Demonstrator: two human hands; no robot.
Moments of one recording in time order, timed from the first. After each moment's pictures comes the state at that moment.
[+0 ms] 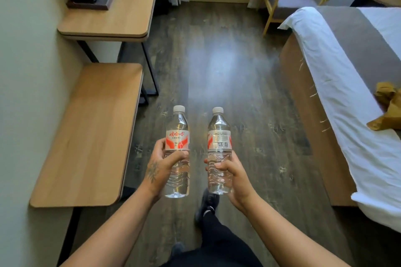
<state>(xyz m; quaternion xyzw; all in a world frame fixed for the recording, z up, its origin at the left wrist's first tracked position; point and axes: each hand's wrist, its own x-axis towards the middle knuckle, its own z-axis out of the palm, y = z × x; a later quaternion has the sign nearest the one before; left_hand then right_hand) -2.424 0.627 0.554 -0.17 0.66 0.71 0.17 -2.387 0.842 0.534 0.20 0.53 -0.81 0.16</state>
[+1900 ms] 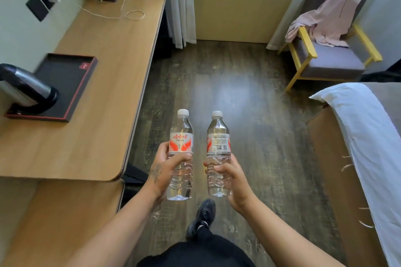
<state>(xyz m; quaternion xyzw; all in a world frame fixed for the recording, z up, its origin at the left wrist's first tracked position) -3.295 0.709 0.548 -0.21 0.63 0.73 0.18 -3.268 0.918 0.531 0.22 0.54 -0.79 0.17</state>
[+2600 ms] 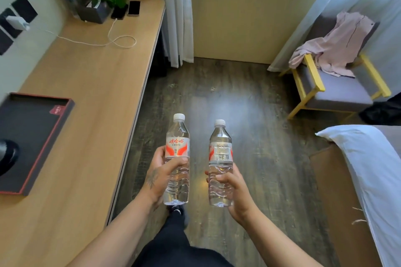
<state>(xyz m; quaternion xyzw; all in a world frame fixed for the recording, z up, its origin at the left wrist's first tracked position) -3.589 0.709 0.529 -0.21 0.59 0.76 0.18 -3.552 0.929 0.517 0.24 0.54 -0.78 0.18</state>
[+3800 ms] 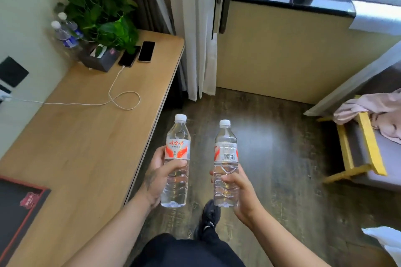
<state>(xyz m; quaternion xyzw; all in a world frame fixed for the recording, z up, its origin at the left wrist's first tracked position) -4.037 0.719 0.548 -0.27 0.58 0.76 0.13 -4.040 0.965 0.518 0.18 0.54 -0.78 0.28</state>
